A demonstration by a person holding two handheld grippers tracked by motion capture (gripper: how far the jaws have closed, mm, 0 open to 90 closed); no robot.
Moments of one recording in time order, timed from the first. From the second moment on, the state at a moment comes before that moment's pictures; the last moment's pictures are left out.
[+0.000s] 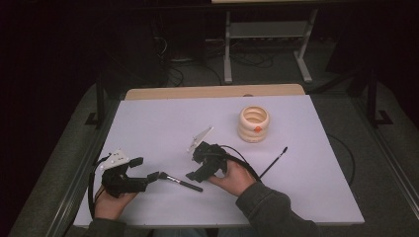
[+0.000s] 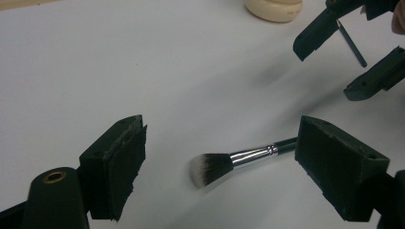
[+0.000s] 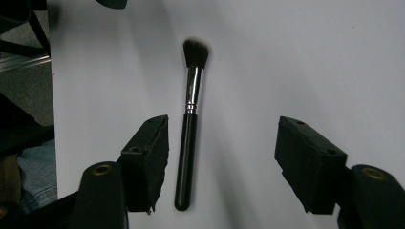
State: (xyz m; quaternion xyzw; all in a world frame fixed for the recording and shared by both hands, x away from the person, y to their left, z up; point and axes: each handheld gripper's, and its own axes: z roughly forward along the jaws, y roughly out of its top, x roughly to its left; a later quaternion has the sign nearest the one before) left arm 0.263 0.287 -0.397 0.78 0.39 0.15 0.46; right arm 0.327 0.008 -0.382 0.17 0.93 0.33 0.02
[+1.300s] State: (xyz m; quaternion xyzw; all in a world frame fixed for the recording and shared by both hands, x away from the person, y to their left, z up) left arm 0.264 0.286 -0.399 0.78 0.39 0.15 0.46; right arm 0.318 0.043 -0.421 0.15 0.96 0.25 -0.01
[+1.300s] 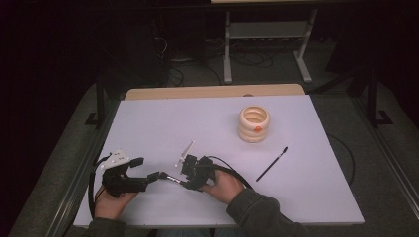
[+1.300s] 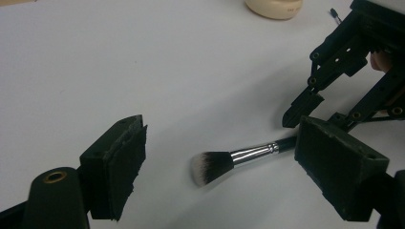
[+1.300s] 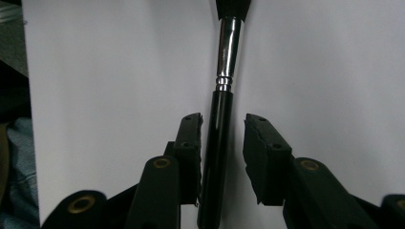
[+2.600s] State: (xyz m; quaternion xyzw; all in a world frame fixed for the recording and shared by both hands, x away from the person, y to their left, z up) left arm 0.262 0.290 -0.393 0.78 0.39 0.14 0.47; right arm 0.310 0.047 -0.421 0.13 0.96 0.25 0.02
